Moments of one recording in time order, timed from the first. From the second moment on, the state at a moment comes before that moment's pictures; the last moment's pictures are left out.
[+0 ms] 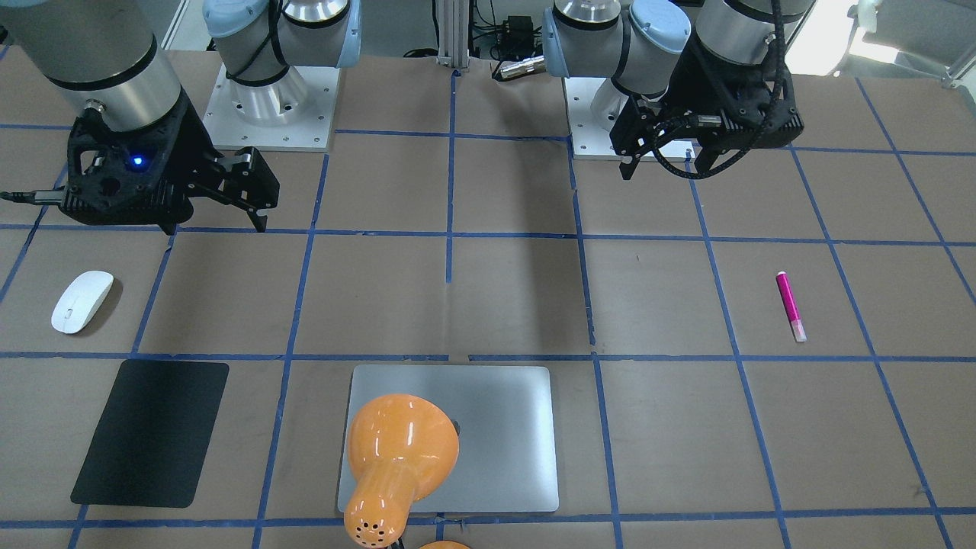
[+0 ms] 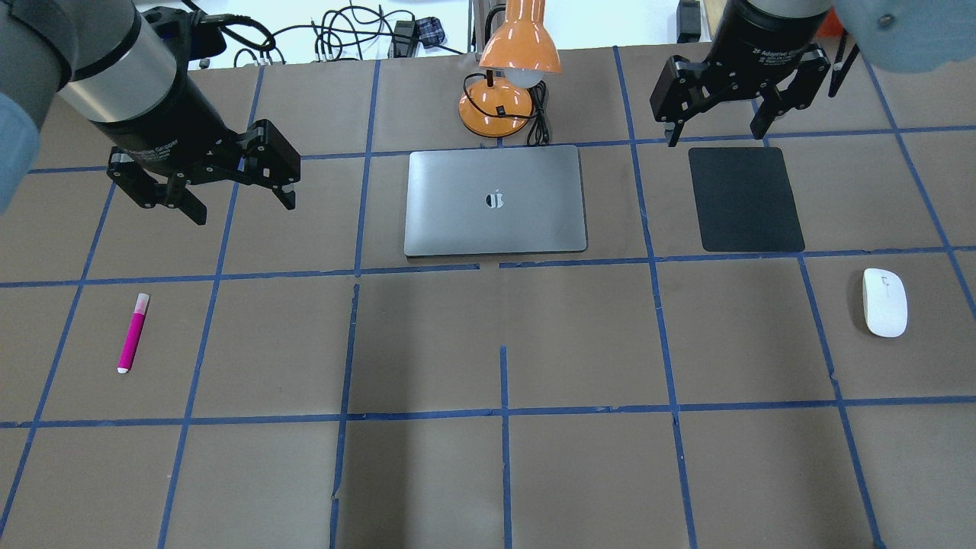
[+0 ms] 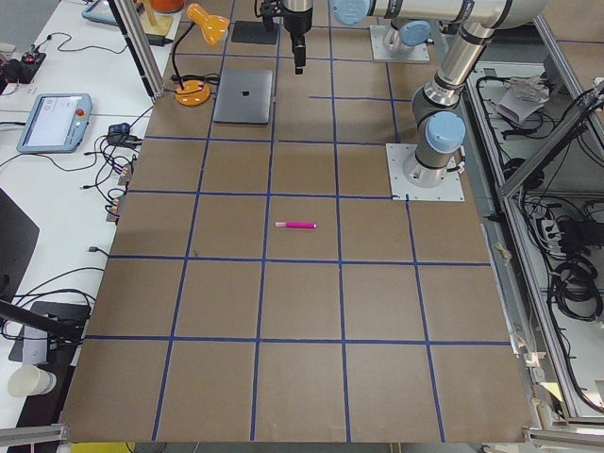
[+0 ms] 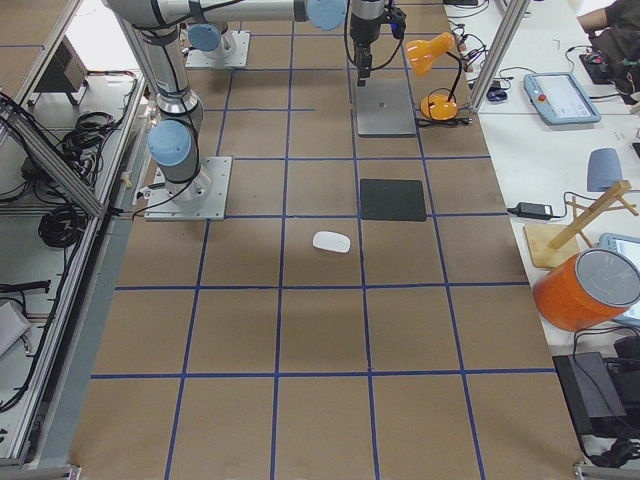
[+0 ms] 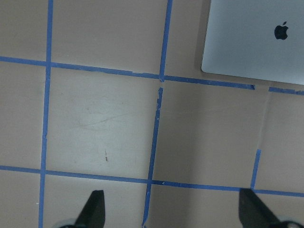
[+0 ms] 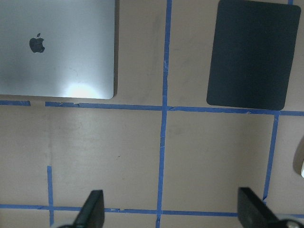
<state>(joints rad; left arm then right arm) -1.54 -1.49 -1.61 -1.61 1.54 -0.10 1.58 -1.46 1.44 -1.55 -1.57 -0.04</state>
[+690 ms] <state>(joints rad) -1.54 -1.47 -1.62 -1.61 1.54 -0.07 1.54 -1.45 1.46 -1.55 -1.57 -0.07</state>
